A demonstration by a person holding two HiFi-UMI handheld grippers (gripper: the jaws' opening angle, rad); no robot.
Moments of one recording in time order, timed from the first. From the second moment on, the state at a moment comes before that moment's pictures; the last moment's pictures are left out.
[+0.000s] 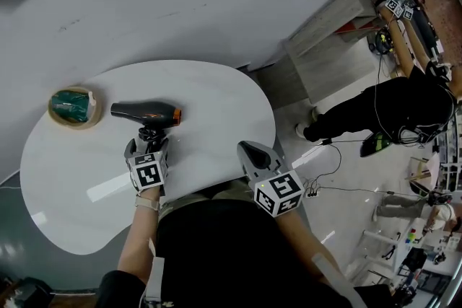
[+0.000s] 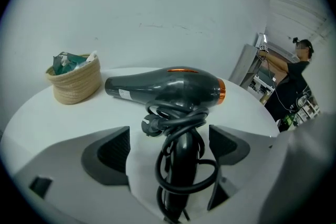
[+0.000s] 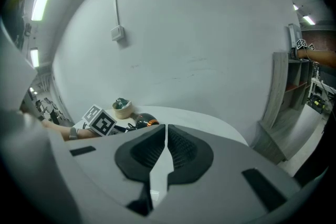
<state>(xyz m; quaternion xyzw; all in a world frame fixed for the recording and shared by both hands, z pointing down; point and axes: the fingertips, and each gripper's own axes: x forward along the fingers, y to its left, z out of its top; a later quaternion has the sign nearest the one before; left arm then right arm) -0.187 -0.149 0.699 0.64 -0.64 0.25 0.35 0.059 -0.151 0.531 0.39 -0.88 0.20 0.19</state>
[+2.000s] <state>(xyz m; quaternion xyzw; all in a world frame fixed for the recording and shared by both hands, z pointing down) -0.145 -0.080 0.415 0.69 -0.71 0.09 0.11 -0.007 -0.124 0.400 0.13 -0.98 0.08 0.13</state>
